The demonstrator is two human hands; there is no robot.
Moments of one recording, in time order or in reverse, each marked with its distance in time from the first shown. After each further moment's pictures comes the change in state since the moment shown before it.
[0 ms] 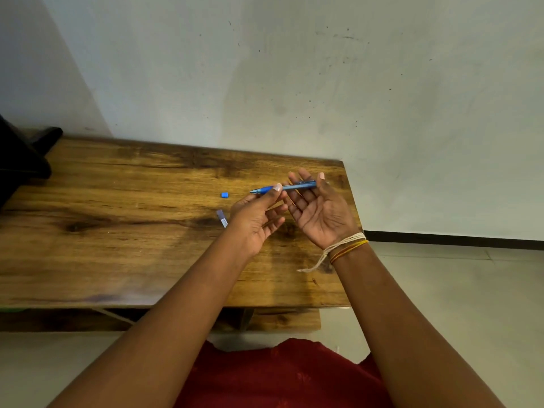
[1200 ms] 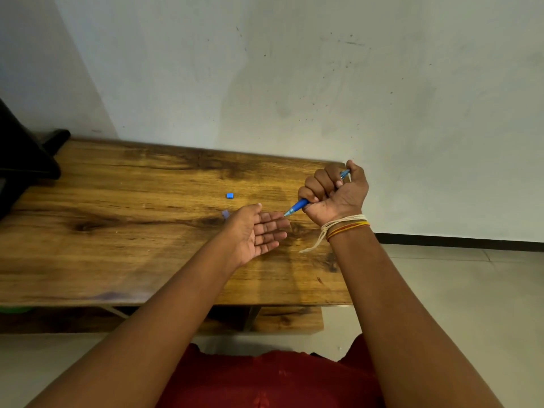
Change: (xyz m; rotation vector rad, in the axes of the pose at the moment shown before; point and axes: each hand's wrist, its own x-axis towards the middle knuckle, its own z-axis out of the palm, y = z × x) left_hand -0.008 0.007 -0.029 0.231 -0.068 -0.281; right_hand 0.006 -0.018 0.026 0.233 0.067 -0.083
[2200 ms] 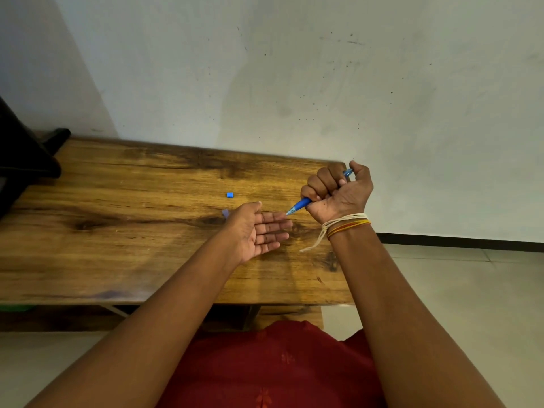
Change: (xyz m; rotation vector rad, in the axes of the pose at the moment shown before) left_hand 0.004 0.001 -0.002 0.056 -0.001 -0.014; right_hand -0.006 0.000 0.006 -0.005 0.030 -0.057
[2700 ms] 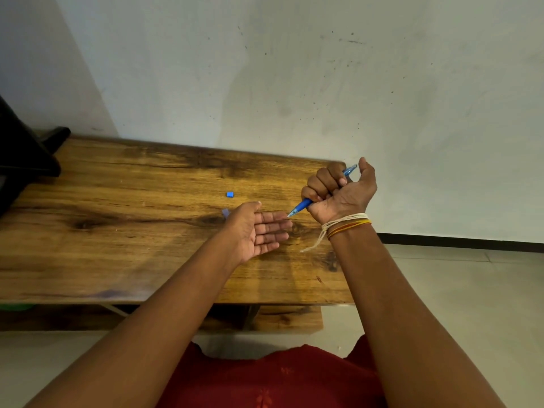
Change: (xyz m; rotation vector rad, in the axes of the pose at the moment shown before) left_hand 0.000 0.000 0.001 0.012 0.003 -0.001; right_hand -0.002 0.000 -0.001 -0.028 0.007 -0.021
